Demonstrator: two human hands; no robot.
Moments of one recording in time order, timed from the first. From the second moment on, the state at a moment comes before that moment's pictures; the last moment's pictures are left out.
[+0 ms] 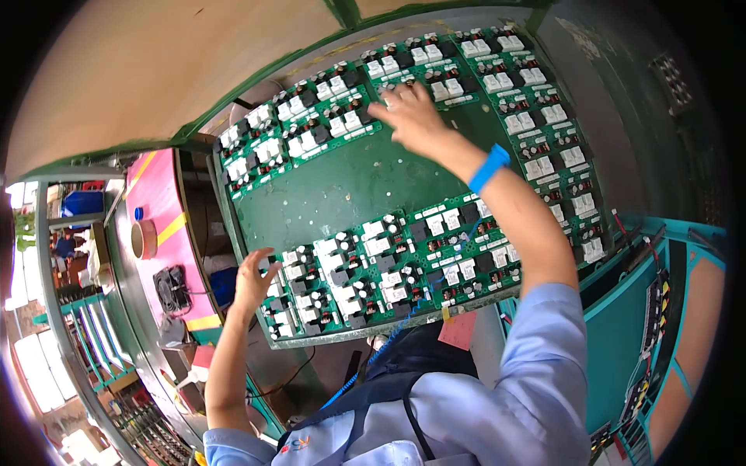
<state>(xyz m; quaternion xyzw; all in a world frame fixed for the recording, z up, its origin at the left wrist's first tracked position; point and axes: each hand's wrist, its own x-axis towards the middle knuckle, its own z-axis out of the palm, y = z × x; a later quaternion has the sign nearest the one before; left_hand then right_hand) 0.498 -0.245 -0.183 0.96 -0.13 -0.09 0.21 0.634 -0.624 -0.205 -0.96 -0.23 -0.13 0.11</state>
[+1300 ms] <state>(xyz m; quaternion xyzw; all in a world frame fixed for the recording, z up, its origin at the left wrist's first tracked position) 0.388 -0.302 -0.205 0.98 0.11 0.04 0.16 0.447 -0.555 -0.255 -0.75 -0.66 -0.02 0.06</state>
